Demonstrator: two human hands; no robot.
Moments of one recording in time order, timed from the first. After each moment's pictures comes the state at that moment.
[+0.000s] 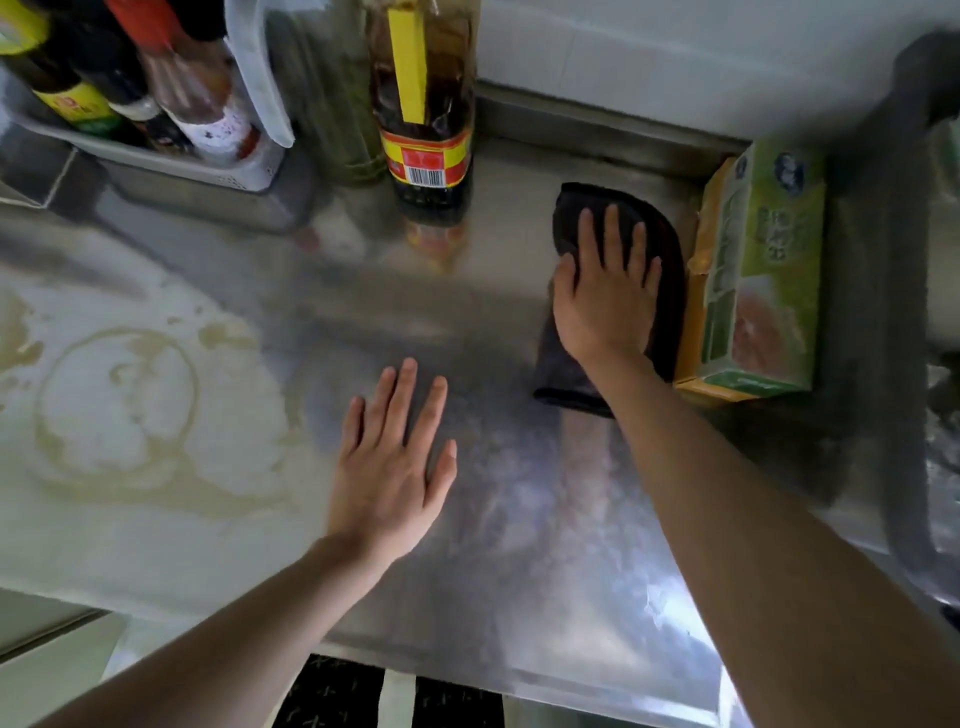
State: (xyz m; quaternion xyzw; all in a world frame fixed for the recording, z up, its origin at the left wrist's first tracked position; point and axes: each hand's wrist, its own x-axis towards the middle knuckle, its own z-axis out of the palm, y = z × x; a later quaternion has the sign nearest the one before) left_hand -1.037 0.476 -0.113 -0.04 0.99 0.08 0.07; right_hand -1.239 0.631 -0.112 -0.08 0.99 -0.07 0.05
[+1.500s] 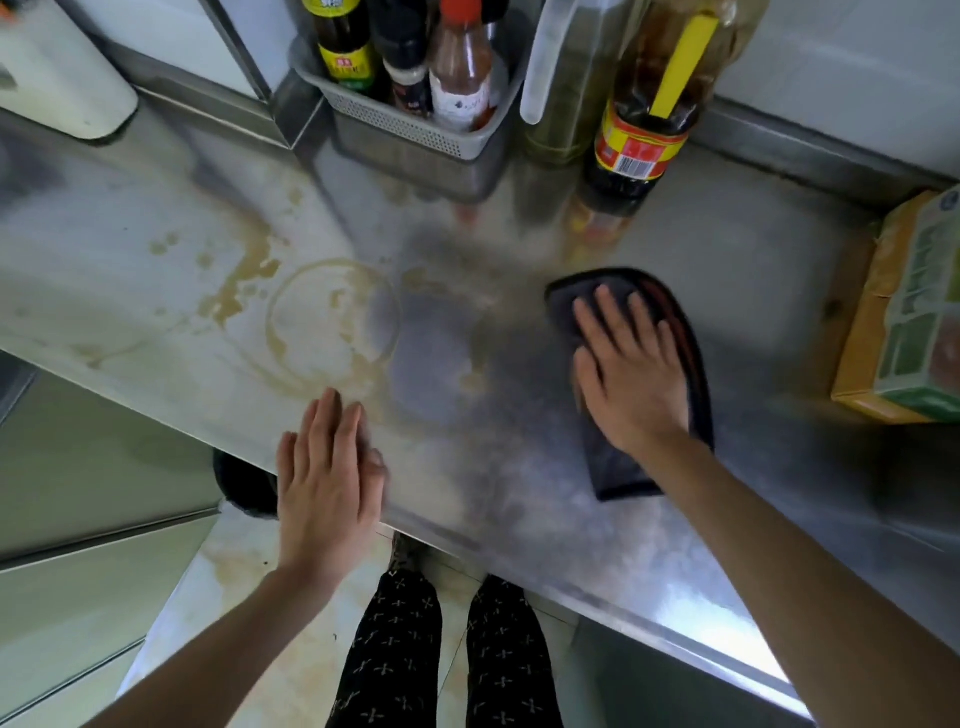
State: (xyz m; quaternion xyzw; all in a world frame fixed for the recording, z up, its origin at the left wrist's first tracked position) left_hand -0.899 0.351 -0.103 -0.27 0.95 0.12 0.01; right_hand -1.118 0.556 -0.108 -0.31 0.95 -0.04 0.07
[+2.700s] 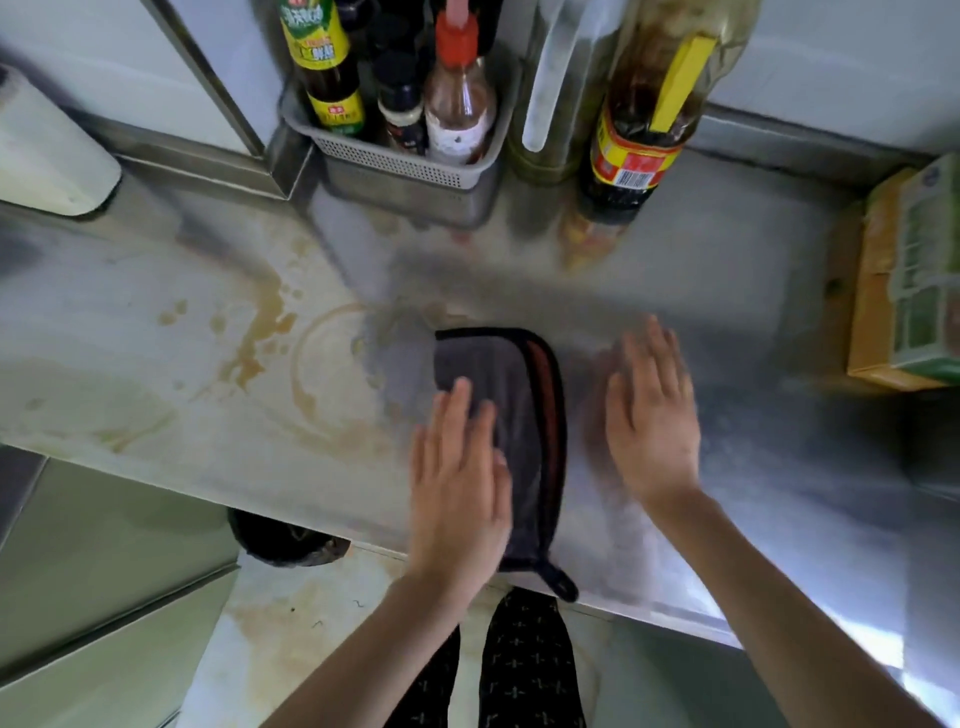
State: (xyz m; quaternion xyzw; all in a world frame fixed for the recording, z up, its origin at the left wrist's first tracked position) left_hand -0.951 0.383 -0.076 -0.16 0.95 0.25 -0.01; right_hand -1.068 0.529 -0.082 -0.11 0.96 -0.25 0.01
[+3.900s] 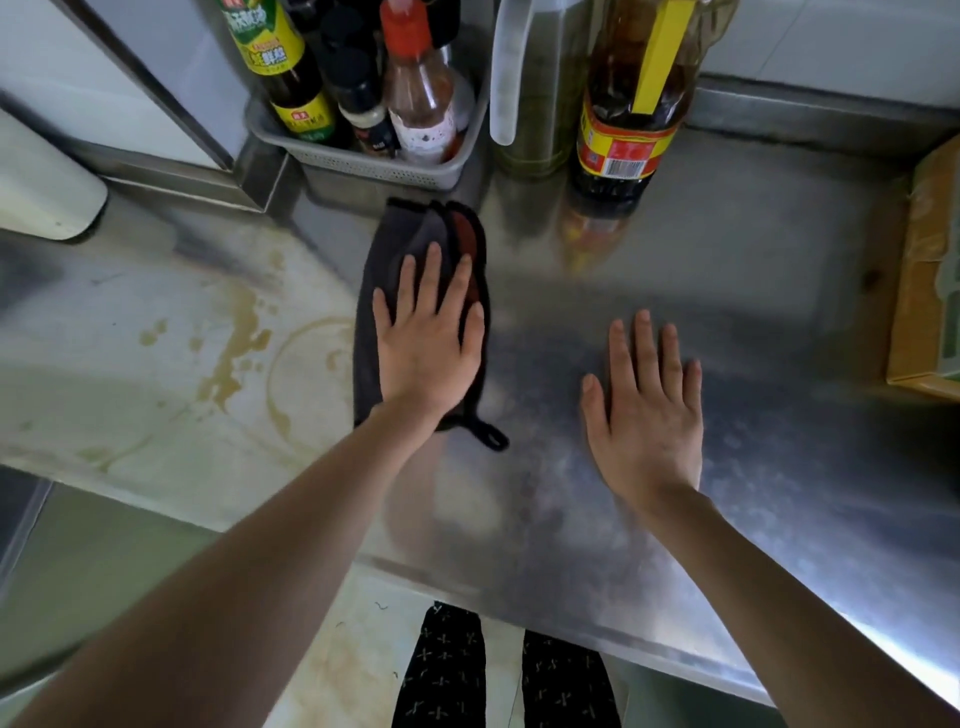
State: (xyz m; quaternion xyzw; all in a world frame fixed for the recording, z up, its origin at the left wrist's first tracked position) left_hand -1.087 0.324 -0.112 -0.15 0.98 0.08 0.02; right_hand -1.088 0.536 -0.111 -0.14 0.99 -0.06 0.08
